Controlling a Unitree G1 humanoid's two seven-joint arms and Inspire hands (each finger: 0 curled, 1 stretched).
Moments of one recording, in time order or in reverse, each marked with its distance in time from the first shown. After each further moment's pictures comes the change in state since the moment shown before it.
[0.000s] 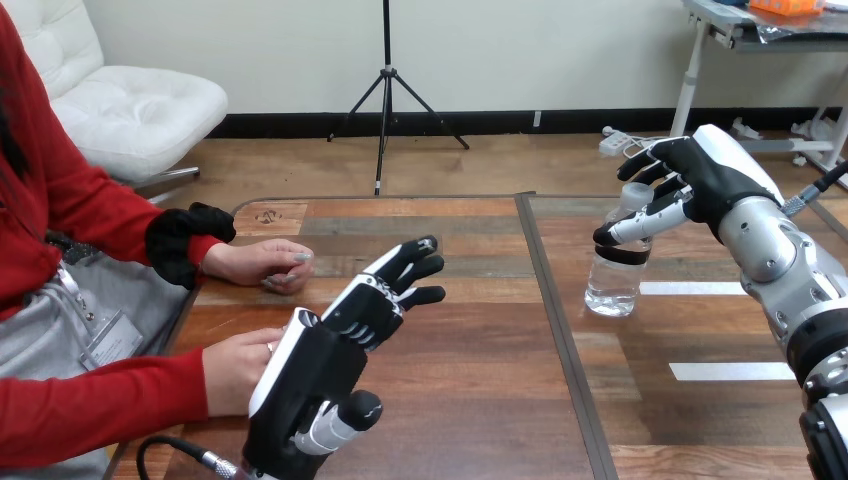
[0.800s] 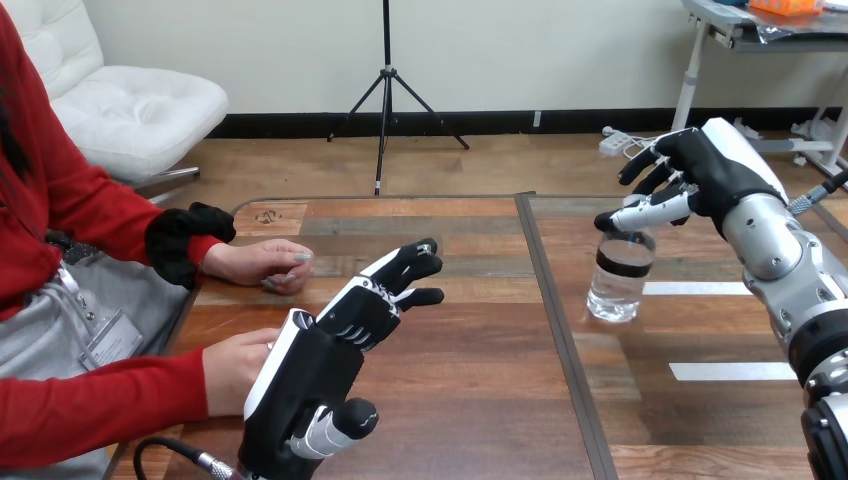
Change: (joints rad) left arm 0.001 0.000 0.003 -0.001 -0.033 -0.010 -0.039; right arm 0.002 0.000 -0.033 0.002 0.035 -0.023 -0.015
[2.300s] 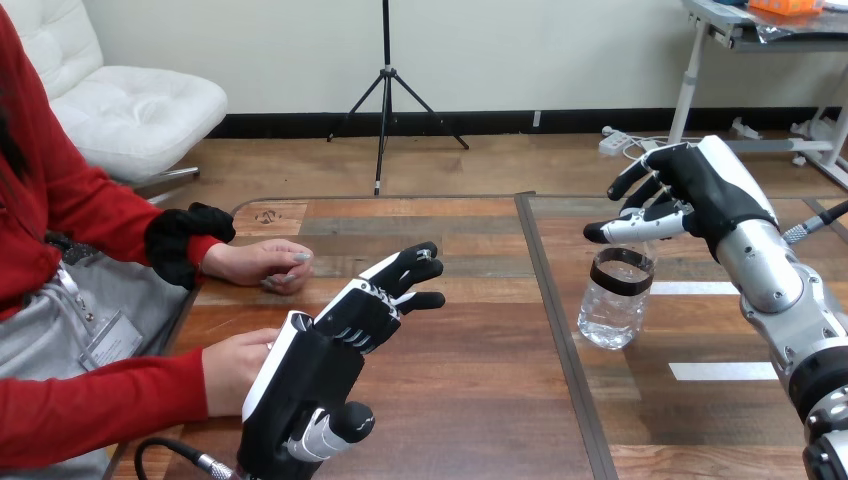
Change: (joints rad) left arm 0.000 0.000 0.005 -0.001 -0.037 0.030 -0.050; right arm 0.103 0.005 -0.015 -0.062 0.075 -0.118 -0.010
